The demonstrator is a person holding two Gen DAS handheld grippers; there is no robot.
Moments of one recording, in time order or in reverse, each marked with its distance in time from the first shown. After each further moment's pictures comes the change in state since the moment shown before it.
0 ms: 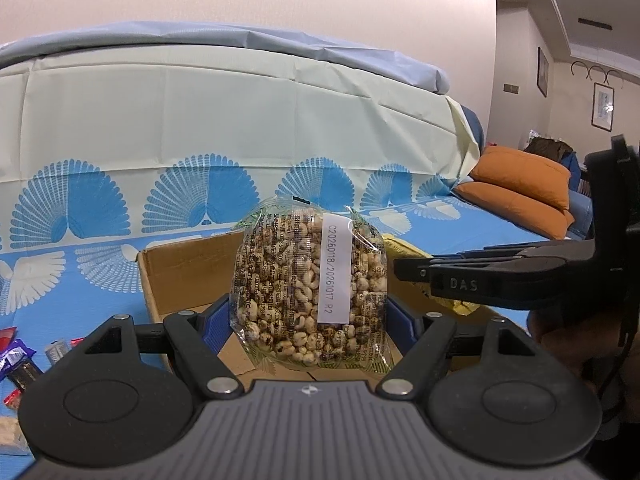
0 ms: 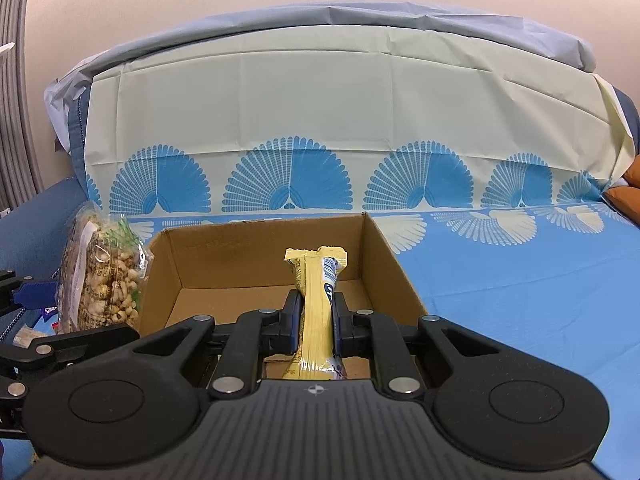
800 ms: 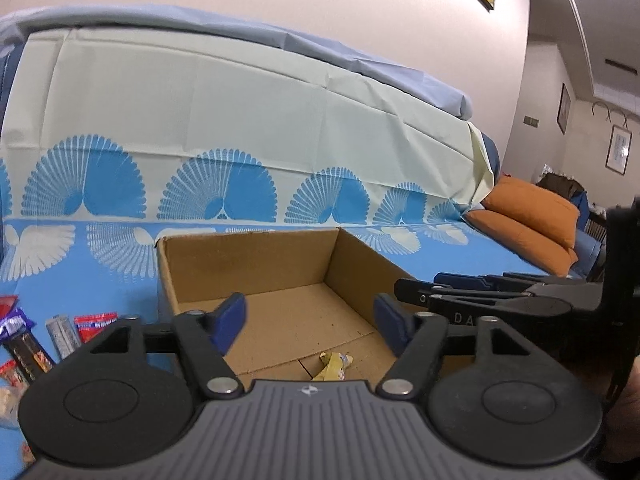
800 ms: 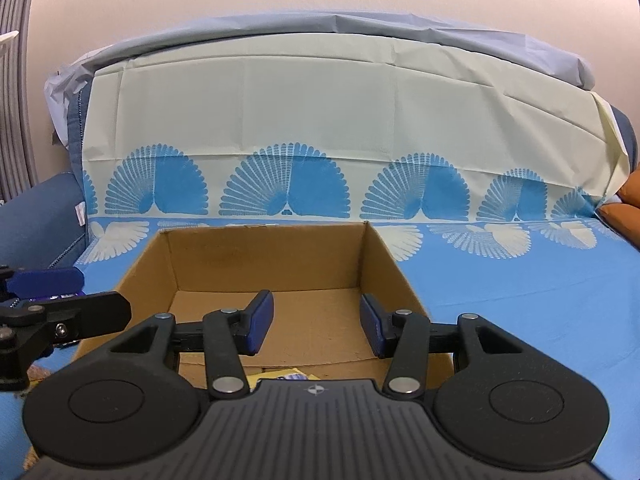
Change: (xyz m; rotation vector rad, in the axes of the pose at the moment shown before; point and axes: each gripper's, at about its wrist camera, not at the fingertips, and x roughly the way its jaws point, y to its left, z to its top) left arm -0.009 0.024 0.004 -0.148 -0.022 0.018; right arm 0.000 0.019 -0.002 -0.037 -0.029 -0.034
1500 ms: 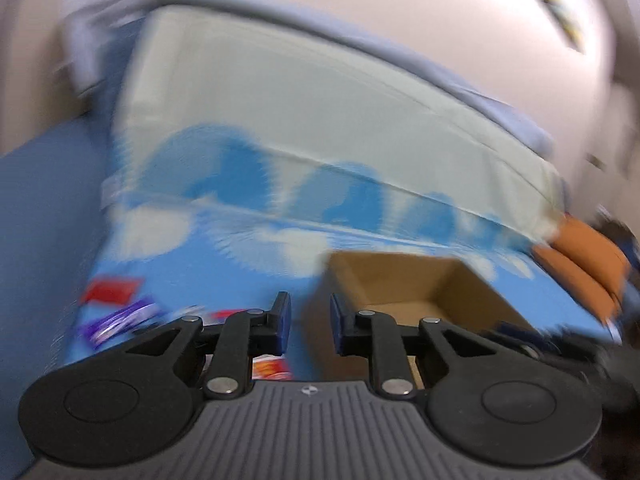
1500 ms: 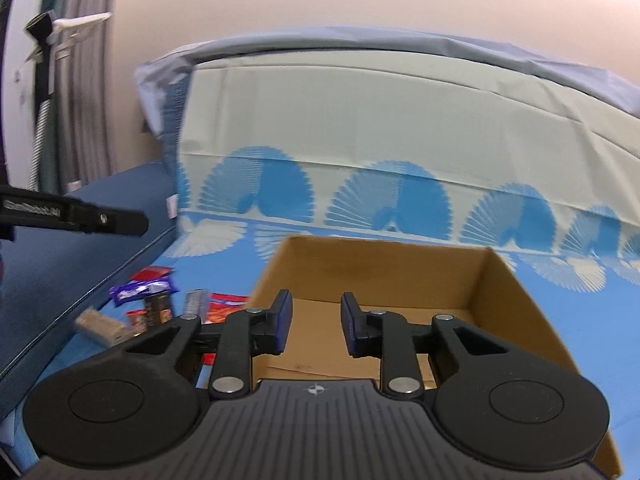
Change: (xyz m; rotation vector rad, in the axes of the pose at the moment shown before) left arm -0.069 0.154 0.023 -0.204 0.000 0.202; right arm -0.014 0.098 -0.002 -0.118 -0.040 0.204
